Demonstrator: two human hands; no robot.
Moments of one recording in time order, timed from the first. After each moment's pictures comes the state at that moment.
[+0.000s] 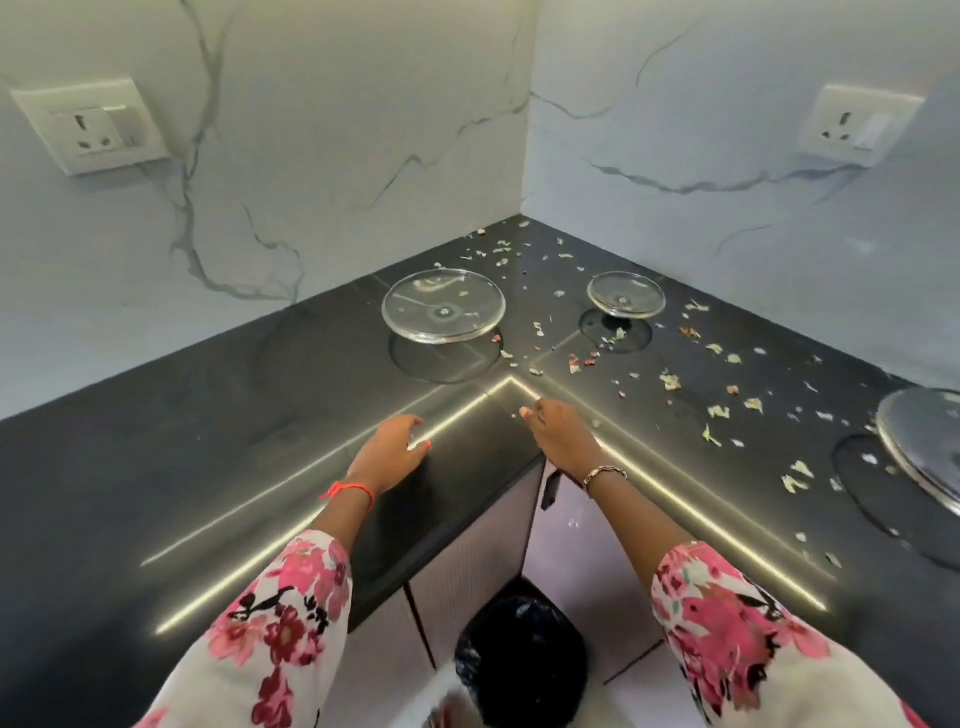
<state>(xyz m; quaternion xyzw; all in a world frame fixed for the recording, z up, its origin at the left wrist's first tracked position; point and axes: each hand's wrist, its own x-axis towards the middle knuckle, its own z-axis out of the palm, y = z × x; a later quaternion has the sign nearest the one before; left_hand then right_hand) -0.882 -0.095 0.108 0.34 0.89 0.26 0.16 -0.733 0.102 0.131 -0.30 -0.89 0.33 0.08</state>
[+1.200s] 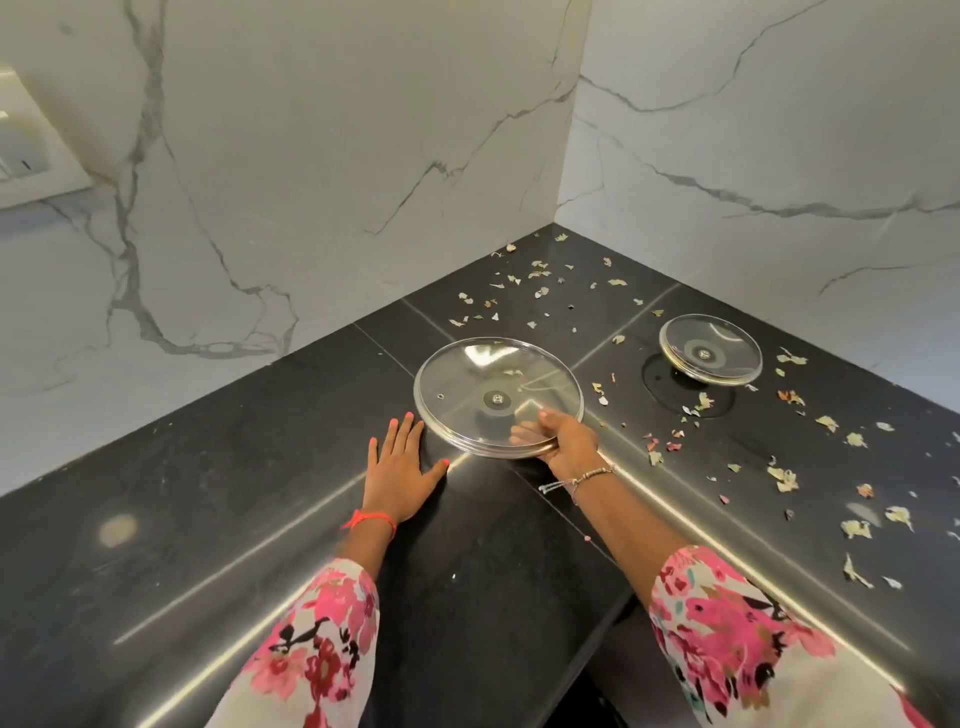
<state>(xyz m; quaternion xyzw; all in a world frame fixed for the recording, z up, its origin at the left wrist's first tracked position) -1.049 -0.022 0.059 0.34 0.92 0.15 0.10 -0.938 0.160 0.109 -0.46 -0.29 0.81 0.21</state>
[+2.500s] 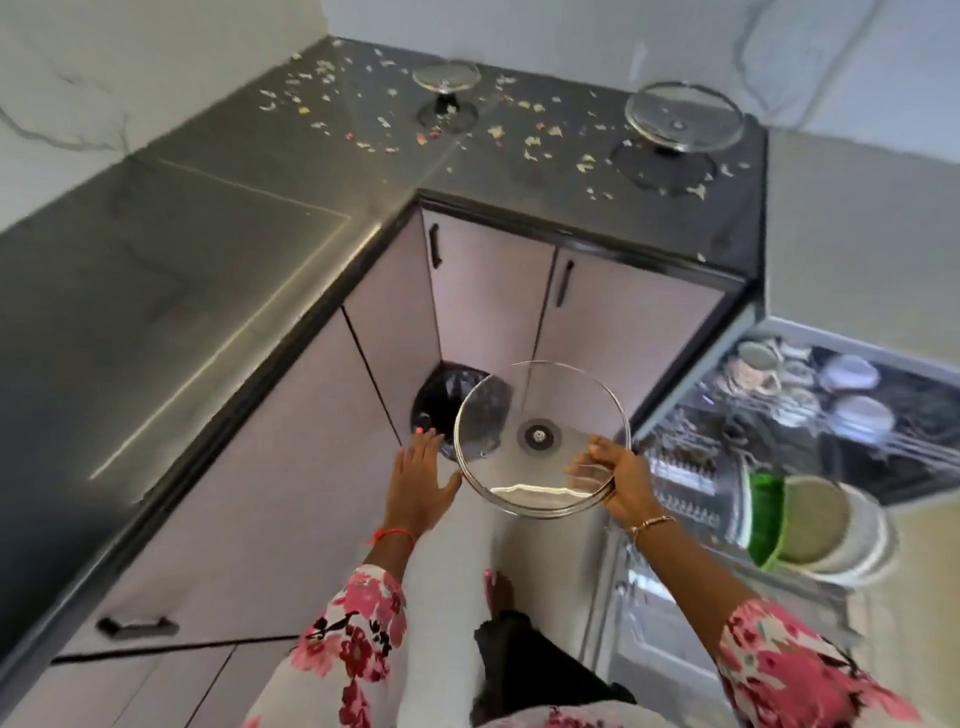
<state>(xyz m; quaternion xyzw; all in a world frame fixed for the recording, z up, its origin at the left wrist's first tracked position) -0.542 -0.361 -0.024 0.52 0.81 0.18 0.21 -0.311 -0.240 0.020 -0.56 -0.20 0.73 0.34</state>
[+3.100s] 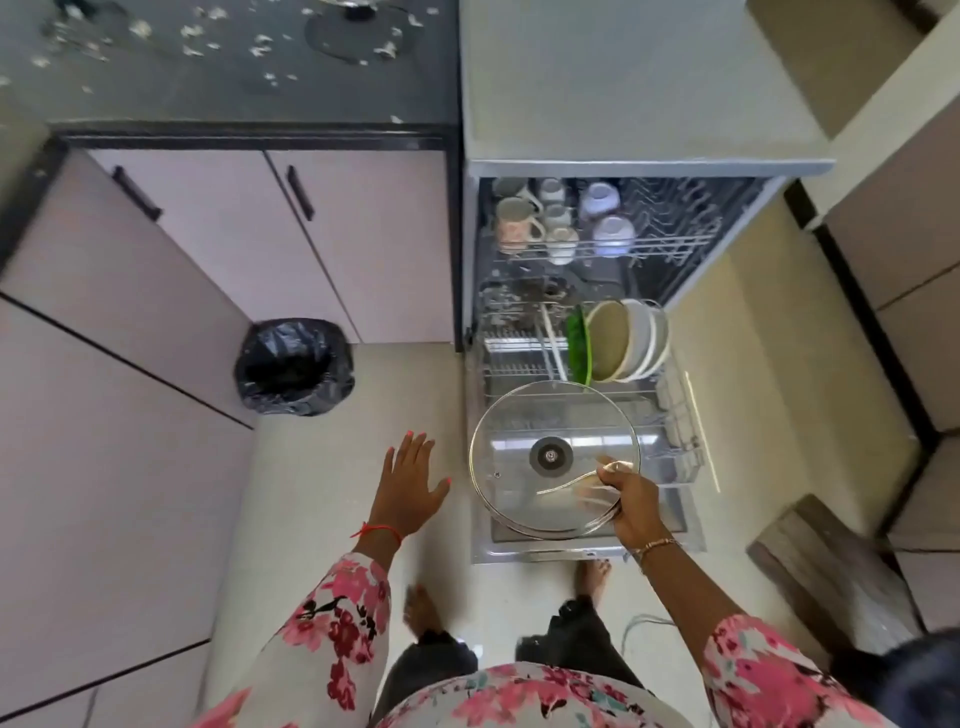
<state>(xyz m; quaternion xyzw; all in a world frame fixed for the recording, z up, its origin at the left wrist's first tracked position) -0.280 -0.388 -0.066 0.70 0.66 0.02 0.27 0.011 -0.391 -0.040 -0.66 -0.03 0.61 0.43</state>
